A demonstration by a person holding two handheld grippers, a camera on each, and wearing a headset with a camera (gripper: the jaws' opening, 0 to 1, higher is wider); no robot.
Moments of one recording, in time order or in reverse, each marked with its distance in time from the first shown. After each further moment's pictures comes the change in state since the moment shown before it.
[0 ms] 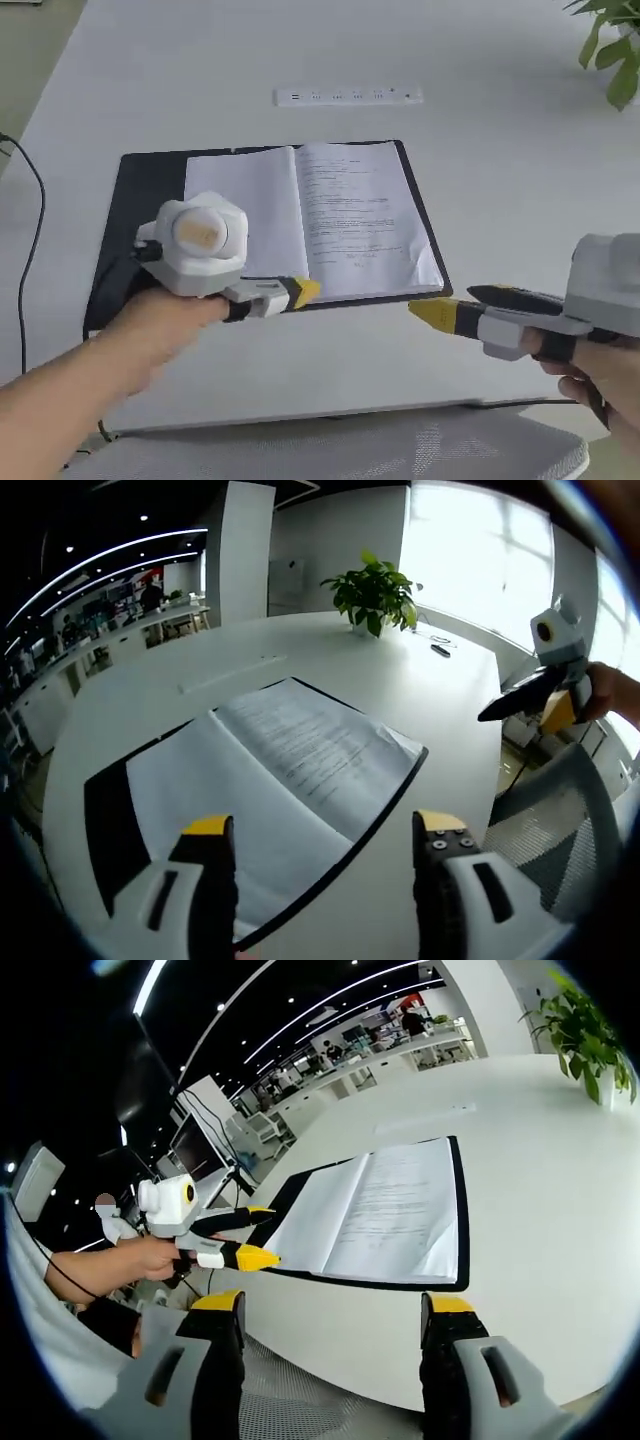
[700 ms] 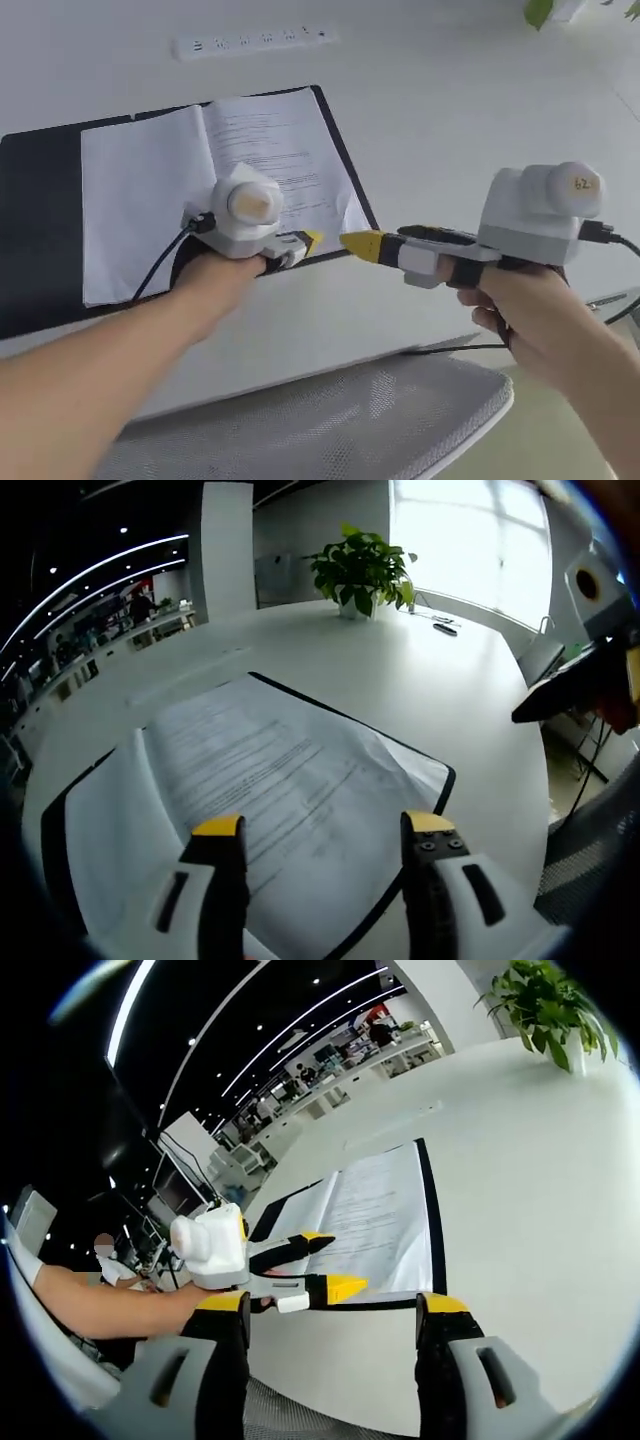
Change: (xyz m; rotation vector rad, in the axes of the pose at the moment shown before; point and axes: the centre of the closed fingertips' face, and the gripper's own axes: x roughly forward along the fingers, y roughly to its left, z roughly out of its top) left arm 0.116 -0.042 0.002 0.069 0.013 0.026; right arm 0.012 -0.045 0.013 0.135 -0.100 -0.038
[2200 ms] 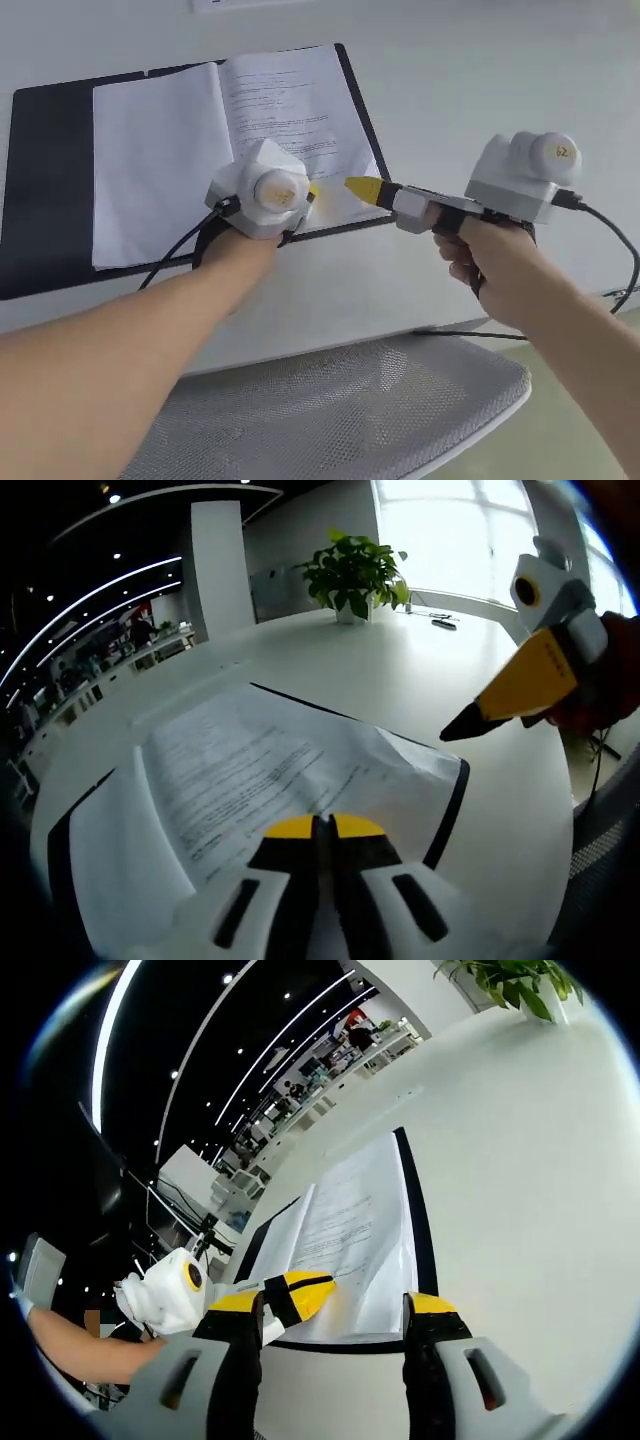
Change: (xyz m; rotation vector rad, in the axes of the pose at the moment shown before) left arm 0.005 -0.003 0.000 0.093 -0.052 0.038; right arm 0.058 -0.048 0.006 0.175 -0.064 0.046
